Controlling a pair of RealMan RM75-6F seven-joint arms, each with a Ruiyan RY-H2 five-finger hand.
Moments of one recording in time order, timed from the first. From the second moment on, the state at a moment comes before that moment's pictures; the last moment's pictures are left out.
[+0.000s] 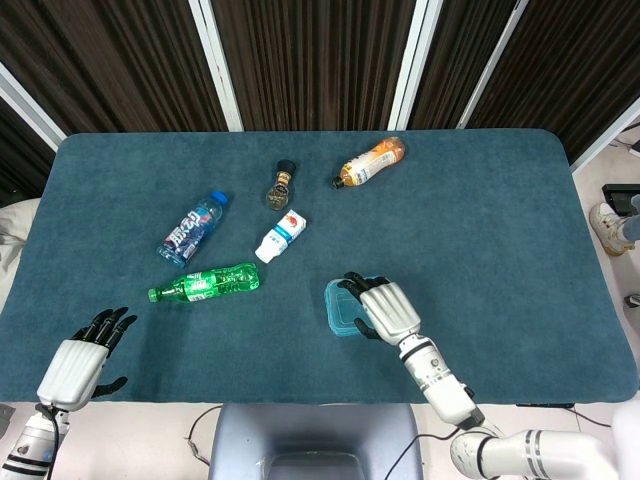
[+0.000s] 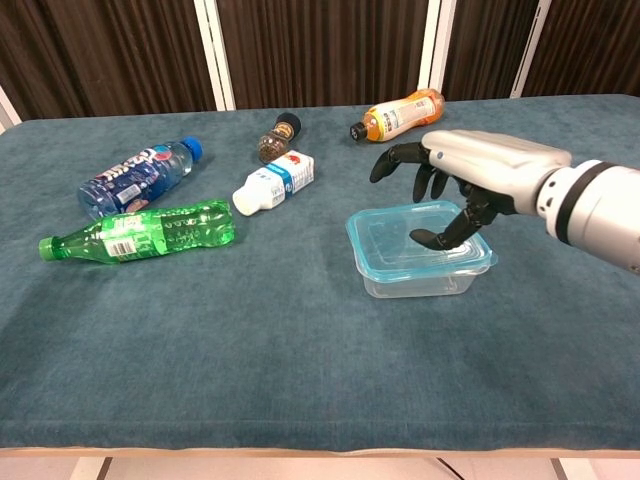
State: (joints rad) left arm -0.18 -1.18 0.04 -1.61 1.60 1.38 0.22; right arm 0.66 -1.56 0.16 -1.70 -1.11 1.07 -0.50
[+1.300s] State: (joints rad) left arm -0.18 -1.17 0.04 -1.62 1.60 1.38 0.21; right arm 0.67 -1.61 0.13 -1.58 -1.06 1.02 -0.46
